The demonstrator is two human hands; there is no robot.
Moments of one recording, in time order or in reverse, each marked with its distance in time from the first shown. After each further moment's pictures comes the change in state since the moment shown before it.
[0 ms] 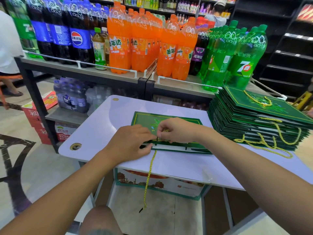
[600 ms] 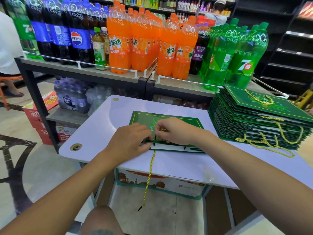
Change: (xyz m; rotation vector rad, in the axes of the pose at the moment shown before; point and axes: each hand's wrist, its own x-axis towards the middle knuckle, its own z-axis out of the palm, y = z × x) left_hand 0.002 0.002 -0.004 0.017 0.014 -0.061; right_hand 0.008 -0.001 0.011 -0.030 0.088 -0.028
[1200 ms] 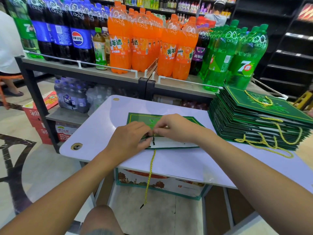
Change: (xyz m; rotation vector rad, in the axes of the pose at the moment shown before) left_hand -0.001 0.001 0.000 0.000 0.103 -0.054; right_hand 0.001 -0.002 -0.006 -0.074 0.097 -0.051
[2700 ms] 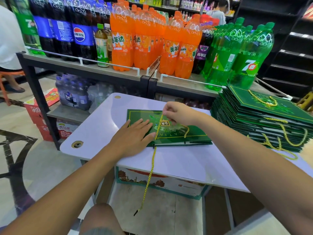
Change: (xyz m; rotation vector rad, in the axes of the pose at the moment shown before) left_hand 0.008 -0.013 0.017 0.014 -0.674 -0.355; right_hand 0.045 0.049 -0.007 0.222 0.001 0.171
